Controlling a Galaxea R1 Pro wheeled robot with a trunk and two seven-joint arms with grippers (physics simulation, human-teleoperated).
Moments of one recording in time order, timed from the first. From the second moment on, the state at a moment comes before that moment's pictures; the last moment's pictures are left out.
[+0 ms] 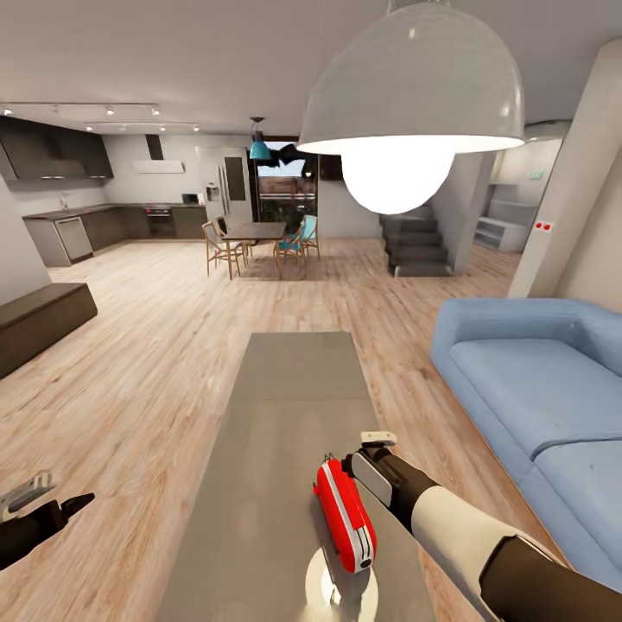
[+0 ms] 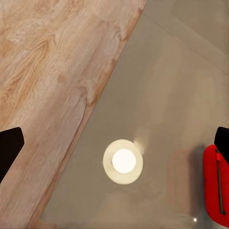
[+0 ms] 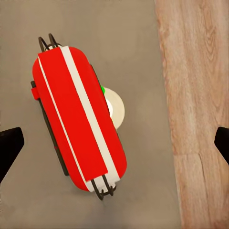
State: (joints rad) left arm -0.30 0.05 0.92 -1.55 -0.37 1.00 -0.83; right arm -0.87 0.11 0.74 -0.41 -0.86 0.46 -0.53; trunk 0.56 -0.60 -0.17
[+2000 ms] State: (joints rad) left arm -0.30 0.03 0.89 -1.55 -0.38 1.00 -0.83; right arm -0.87 0.11 0.74 -0.41 -0.86 0.46 -0.53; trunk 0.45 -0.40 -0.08
